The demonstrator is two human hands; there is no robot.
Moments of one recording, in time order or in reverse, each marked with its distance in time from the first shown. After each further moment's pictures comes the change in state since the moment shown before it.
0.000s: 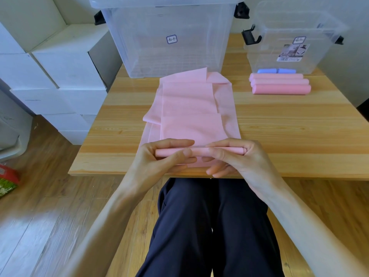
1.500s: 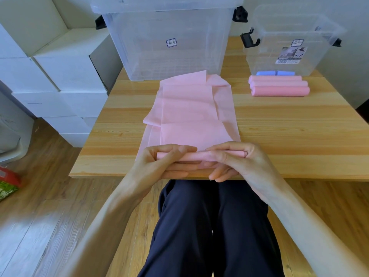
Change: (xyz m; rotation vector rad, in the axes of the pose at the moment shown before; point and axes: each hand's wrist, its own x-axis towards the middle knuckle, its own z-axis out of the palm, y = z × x) left_hand 0.001 0.000 -0.002 -0.027 -0.093 -0.078; right_hand -0.002 -0.001 -0.003 -0.020 -0.037 0.022
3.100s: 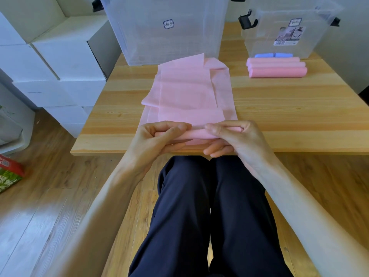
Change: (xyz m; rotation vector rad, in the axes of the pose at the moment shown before) left_hand -0.004 -0.013 0.006 -0.083 0.104 0.116; right_hand -0.008 0.011 0.008 0.055 0.083 -0.048
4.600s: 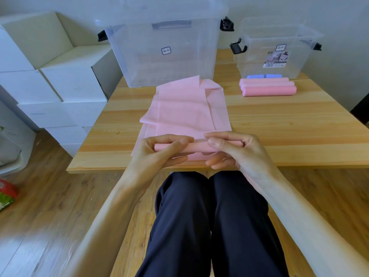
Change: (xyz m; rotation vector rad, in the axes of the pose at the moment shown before) left_hand -0.001 0.000 0.010 0.049 -0.025 0.095; right_hand -0.005 0.000 -0.009 0.052 -0.003 -0.065
